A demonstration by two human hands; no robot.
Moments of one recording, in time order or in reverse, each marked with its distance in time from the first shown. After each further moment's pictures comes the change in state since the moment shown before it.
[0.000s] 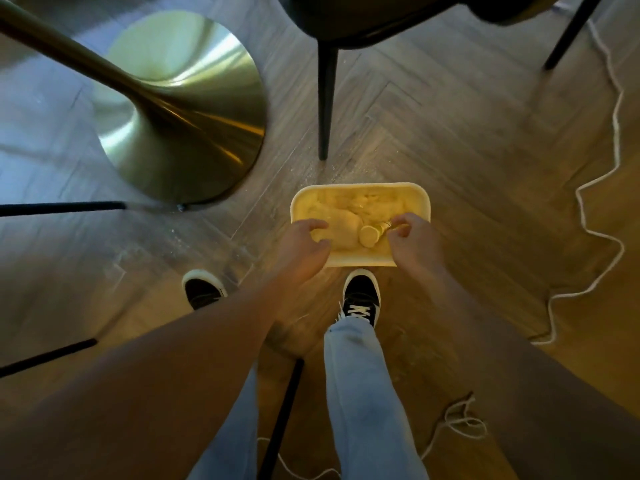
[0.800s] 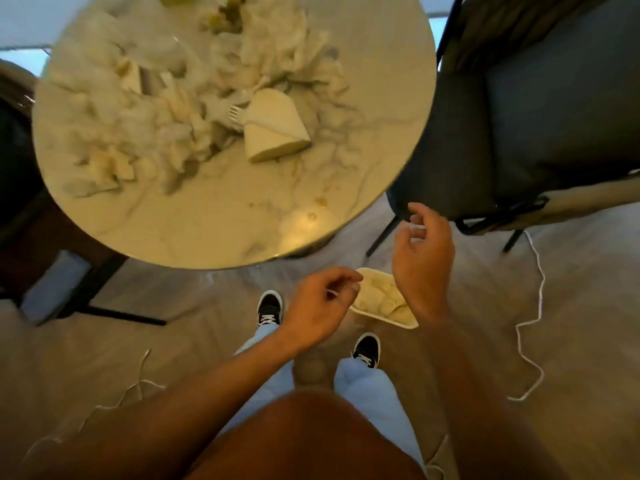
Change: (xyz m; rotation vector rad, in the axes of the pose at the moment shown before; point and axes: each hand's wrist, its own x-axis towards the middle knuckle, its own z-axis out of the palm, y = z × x) left_hand -0.354 0.075 -0.234 -0.481 0.274 0.429; right_hand -0.313 -0.300 -0.135 0.277 0.328 -0.636
